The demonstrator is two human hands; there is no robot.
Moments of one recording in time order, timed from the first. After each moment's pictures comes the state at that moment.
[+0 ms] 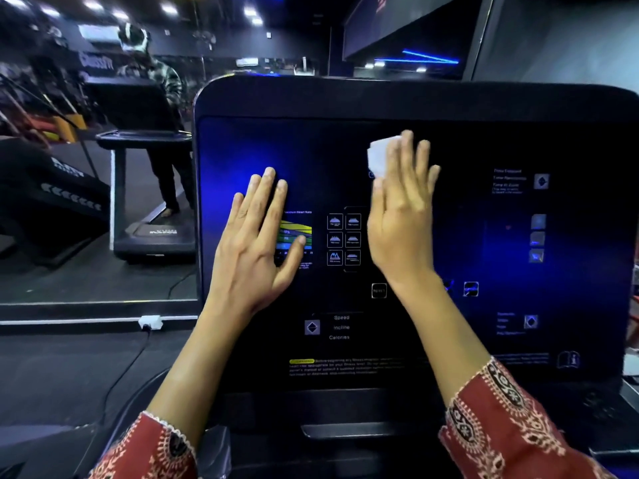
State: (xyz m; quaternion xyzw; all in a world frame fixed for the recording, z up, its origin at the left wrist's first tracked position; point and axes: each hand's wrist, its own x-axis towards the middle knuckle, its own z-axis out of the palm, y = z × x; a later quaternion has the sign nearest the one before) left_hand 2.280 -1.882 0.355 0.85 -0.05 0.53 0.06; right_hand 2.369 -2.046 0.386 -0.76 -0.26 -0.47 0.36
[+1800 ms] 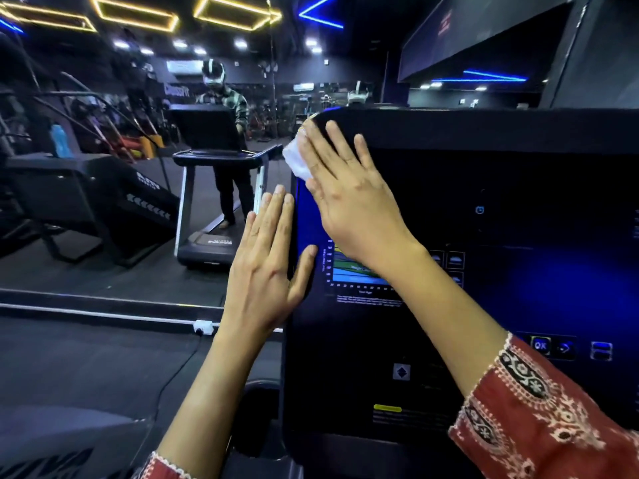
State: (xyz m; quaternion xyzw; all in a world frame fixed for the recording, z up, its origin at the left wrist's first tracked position) left_hand 2.254 -1.806 0.363 0.83 0.02 0.55 0.04; right_hand 2.347 -1.909 0.436 -0.73 -0.47 -0.49 0.14
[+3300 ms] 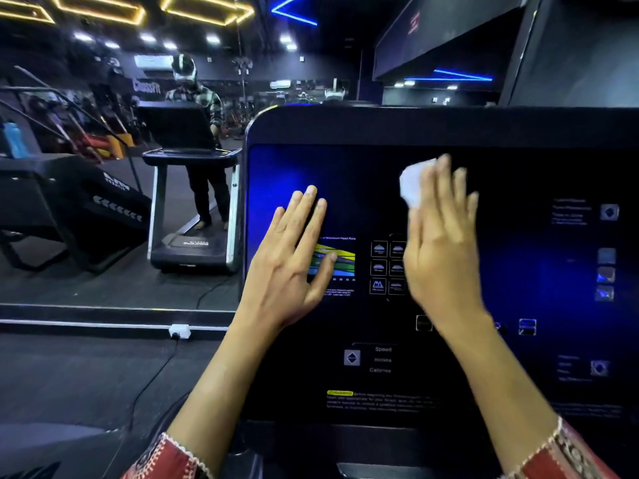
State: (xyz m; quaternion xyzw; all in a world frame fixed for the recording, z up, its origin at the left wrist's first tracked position) left_hand 2.280 -1.866 0.363 0.84 -0.08 0.54 0.04; right_hand 2.363 -2.040 0.381 -0.79 -0.27 -0.47 0.28
